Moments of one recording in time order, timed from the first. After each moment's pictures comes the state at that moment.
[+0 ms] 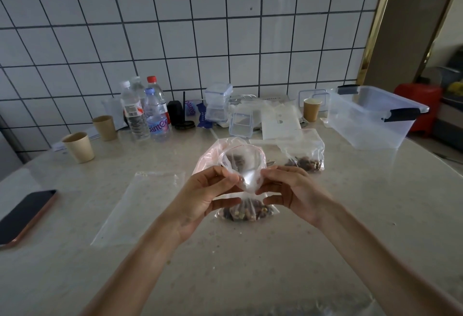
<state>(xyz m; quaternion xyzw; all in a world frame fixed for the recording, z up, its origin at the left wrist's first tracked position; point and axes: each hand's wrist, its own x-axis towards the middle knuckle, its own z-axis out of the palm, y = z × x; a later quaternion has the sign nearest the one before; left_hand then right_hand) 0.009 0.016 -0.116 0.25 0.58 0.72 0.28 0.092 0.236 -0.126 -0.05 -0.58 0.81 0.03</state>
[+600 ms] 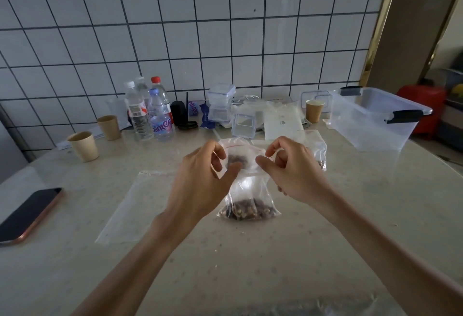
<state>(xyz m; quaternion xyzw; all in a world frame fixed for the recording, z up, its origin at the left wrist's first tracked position) 0.007 0.019 -0.095 0.35 0.82 0.39 -0.22 0.094 0.215 -0.085 -0.05 -0.89 0.36 0.28</state>
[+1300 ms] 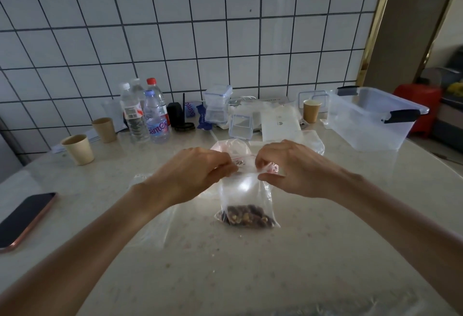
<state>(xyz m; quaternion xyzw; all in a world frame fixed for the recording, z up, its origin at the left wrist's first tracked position) -0.029 0.011 -0.063 0.54 0.82 0.14 -0.12 0.092 0.243 -0.062 0.16 -0.96 0.11 0.21</state>
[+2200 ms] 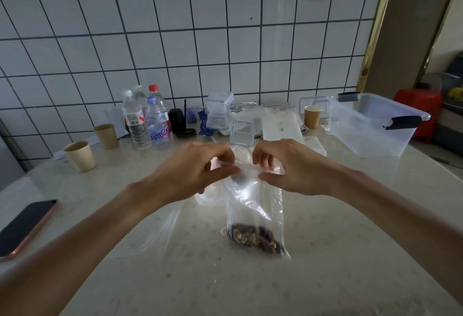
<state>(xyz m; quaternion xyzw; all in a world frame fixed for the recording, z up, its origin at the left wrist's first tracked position) -0.033 0.006 -0.048 0.57 0.76 0.28 -0.10 0.085 0.243 -0.046 0.14 -0.96 0.16 0.16</state>
